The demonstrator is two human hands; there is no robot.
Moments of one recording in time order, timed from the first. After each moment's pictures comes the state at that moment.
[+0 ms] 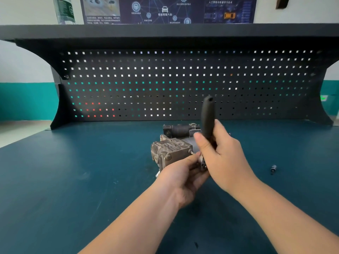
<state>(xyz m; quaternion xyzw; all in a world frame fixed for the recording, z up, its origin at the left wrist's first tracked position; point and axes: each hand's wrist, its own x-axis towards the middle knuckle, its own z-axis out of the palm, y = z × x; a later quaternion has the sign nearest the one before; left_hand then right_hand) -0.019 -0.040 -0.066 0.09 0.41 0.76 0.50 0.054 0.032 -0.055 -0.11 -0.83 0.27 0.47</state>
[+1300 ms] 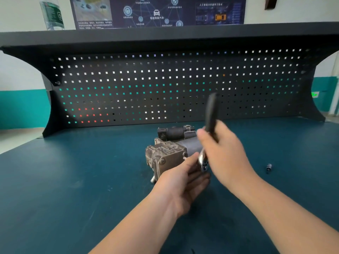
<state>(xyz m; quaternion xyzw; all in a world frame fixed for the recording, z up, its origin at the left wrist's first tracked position) -0.013 -0.037 -0.071 0.10 0.47 0.74 0.48 0.056 0.039 -0.045 -0.18 -0.78 0.36 0.49</state>
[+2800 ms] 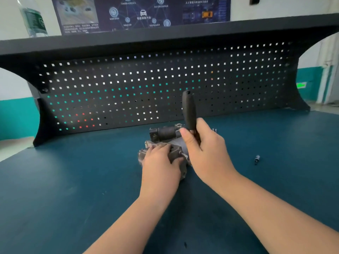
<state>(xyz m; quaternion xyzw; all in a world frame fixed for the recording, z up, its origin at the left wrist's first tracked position) -0.036 -0.037 -0.078 0.44 0.78 0.41 -0.17 0.050 0.038 -0.057 -0.12 -0.78 0.25 0.56</state>
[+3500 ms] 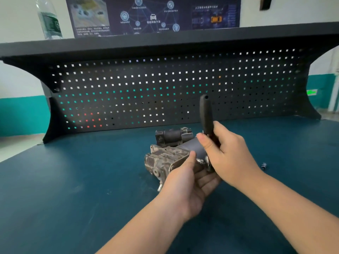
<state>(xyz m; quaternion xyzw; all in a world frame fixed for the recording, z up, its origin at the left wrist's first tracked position) 0.013 -0.035 -0.058 0.11 0.40 0.76 0.50 0.072 0.060 -0.051 -0.08 -0.83 0.21 0.52</state>
